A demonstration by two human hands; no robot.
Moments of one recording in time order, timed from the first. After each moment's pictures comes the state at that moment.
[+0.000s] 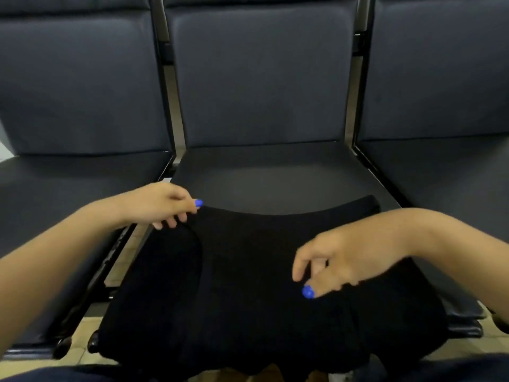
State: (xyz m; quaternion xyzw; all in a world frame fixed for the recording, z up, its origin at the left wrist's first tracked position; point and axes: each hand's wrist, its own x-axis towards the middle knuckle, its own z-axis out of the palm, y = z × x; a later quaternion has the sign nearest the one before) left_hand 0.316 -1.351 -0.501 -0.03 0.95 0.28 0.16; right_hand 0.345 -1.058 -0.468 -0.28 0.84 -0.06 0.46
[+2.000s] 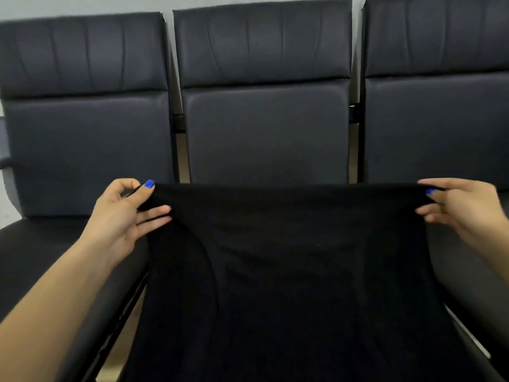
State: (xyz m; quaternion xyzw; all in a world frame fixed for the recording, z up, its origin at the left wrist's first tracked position) left_hand 0.283 -1.380 -0.445 -0.13 0.60 0.76 -0.22; right_hand 0.224 -0.936 -0.454 0.11 0.75 -0.62 -0.18
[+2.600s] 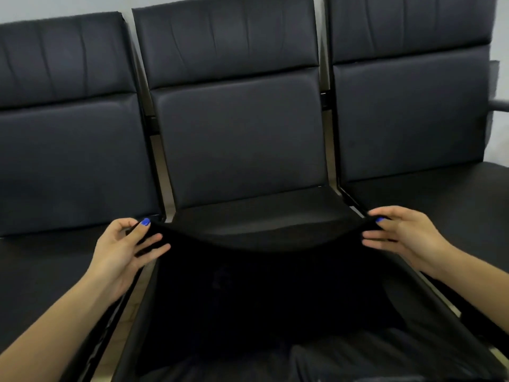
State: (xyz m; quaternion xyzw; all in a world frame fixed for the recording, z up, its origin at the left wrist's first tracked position) left_hand 0.282 -1.376 -0.500 -0.11 0.61 0.77 -0.17; right_hand 0.259 -0.952 -0.517 0.11 0.67 -0.73 -0.03
